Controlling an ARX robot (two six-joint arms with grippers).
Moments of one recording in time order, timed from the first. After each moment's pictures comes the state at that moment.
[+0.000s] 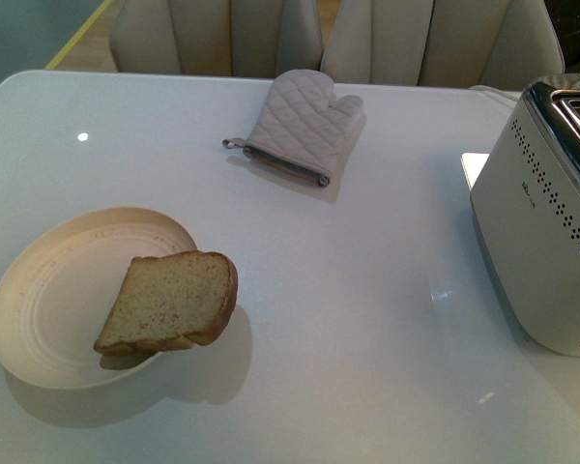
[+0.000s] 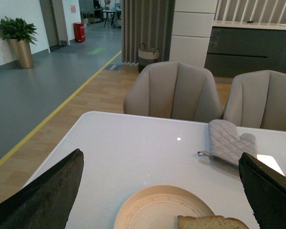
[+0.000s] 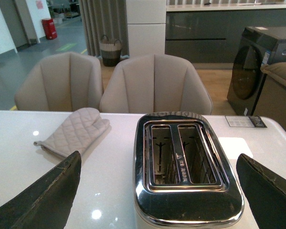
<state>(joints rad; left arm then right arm) 0.00 0.01 0.01 0.00 0.00 -0.01 0.00 0.01 0.02 0.00 0.00 0.00</state>
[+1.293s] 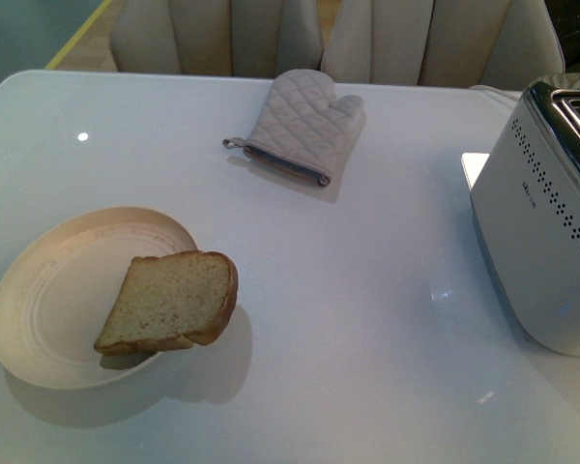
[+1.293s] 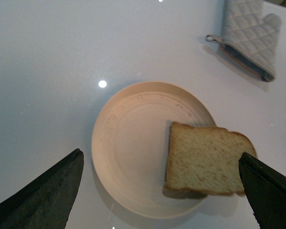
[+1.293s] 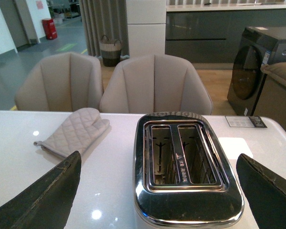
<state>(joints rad) 0.21 1.37 0.44 0.21 0.30 -0.02 0.00 0.00 0.02 0.00 0.00 0.00</state>
